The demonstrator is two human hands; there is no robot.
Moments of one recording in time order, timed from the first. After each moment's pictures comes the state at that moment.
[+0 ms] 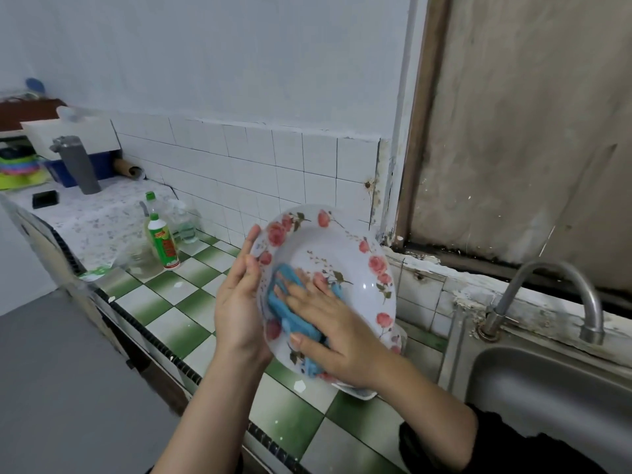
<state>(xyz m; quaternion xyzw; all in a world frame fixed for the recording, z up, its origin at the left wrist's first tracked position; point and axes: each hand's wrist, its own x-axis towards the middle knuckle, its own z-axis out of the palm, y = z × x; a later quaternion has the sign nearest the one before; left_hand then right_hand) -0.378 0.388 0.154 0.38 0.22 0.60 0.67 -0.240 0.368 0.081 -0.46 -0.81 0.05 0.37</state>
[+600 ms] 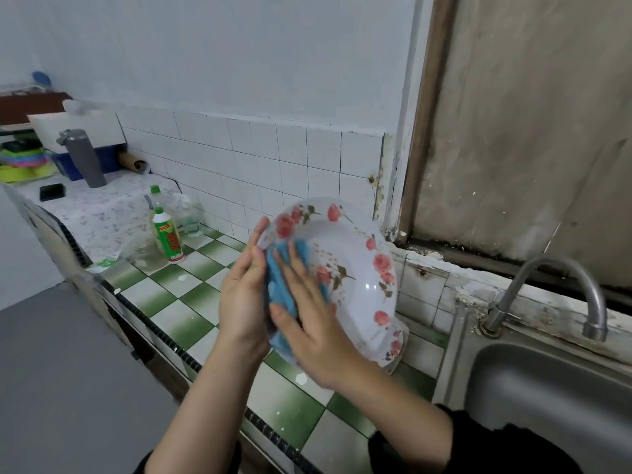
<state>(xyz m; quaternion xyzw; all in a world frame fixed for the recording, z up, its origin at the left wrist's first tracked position) -0.380 0.388 0.154 0.41 0.22 0.58 0.66 -0.290 0.361 0.095 -0.49 -0.72 0.14 0.47</state>
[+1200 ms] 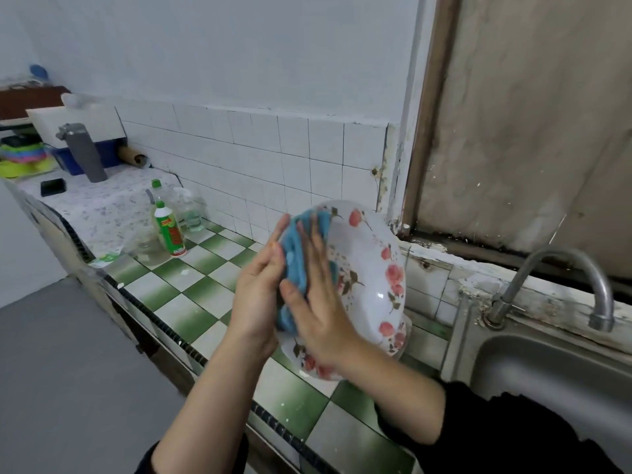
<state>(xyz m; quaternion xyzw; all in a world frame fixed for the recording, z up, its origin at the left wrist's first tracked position) -0.379 0.389 0.148 0.47 0.21 0.53 0.67 -0.292 0.375 0.102 -0.48 -0.70 0.08 0.53</state>
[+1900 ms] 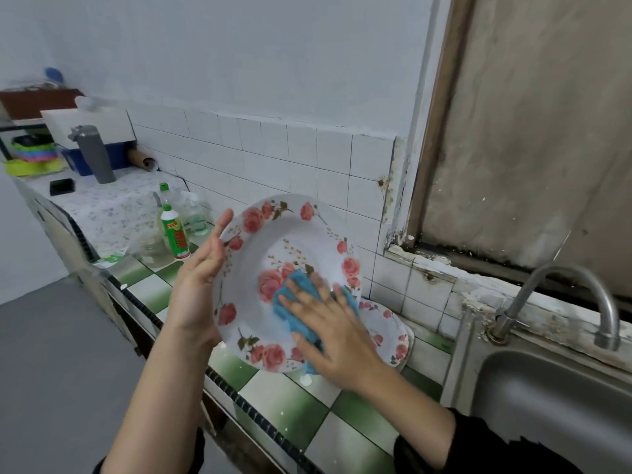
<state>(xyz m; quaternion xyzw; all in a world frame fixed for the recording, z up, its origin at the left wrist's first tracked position) -0.442 0.416 0.161 0.44 0.22 0.57 0.66 -0.258 0.381 0.046 -0.53 -0.79 -0.03 0.32</state>
